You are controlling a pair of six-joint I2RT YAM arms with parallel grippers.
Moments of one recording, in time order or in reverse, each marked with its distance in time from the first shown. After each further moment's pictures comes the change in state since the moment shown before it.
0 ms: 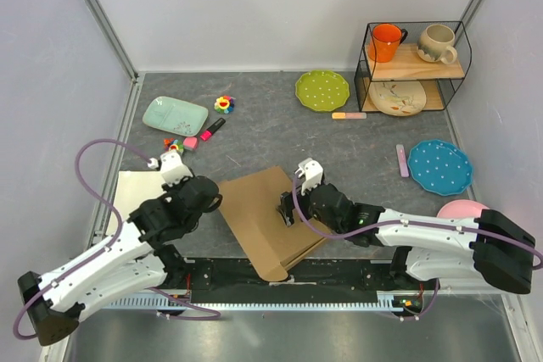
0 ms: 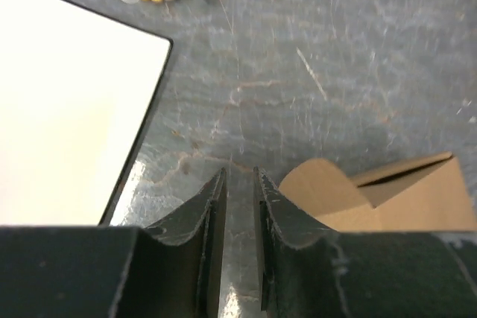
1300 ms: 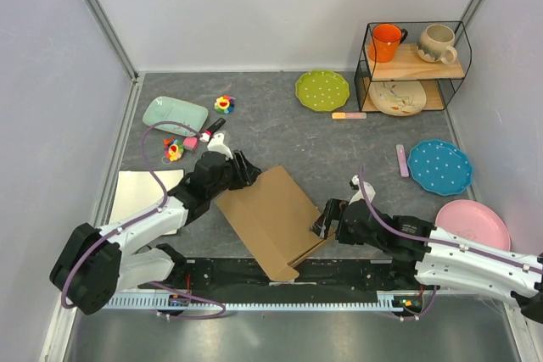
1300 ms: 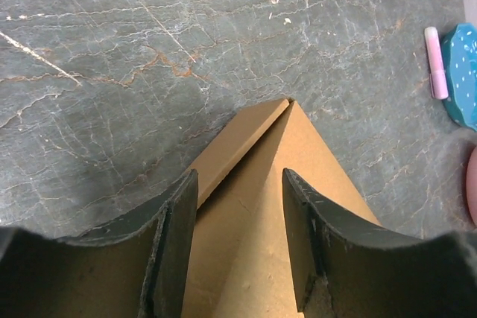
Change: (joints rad) left arm 0.270 0.425 -0.150 0.963 0.839 0.323; right arm -0.001 -0.485 -0.060 -0.735 -0.074 0.771
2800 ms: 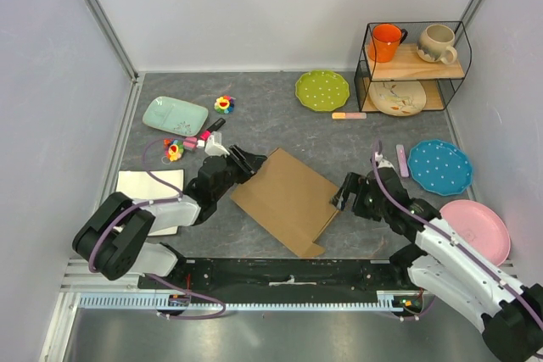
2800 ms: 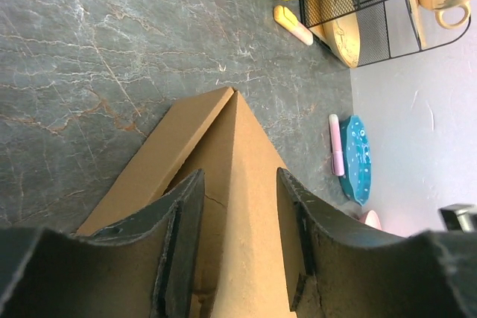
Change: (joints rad) left arm 0.012 0.254 -0.119 0.552 -0.024 -0.324; right arm -0.601 0.120 0.037 0.118 -0.273 -0.369
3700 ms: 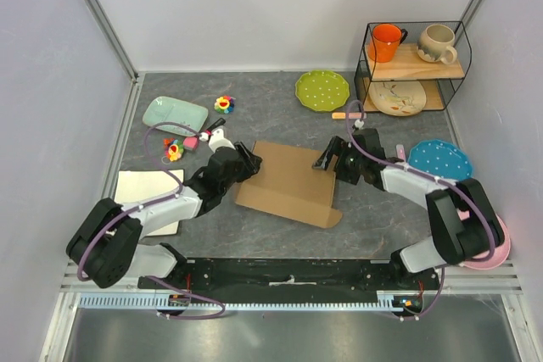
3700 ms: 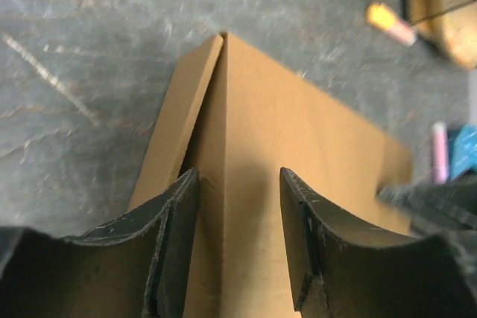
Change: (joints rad) left arm -0.049 -0.055 0.159 -0.362 -0.205 0.126; right arm -0.158 0.634 0.142 0.426 -0.211 -0.005
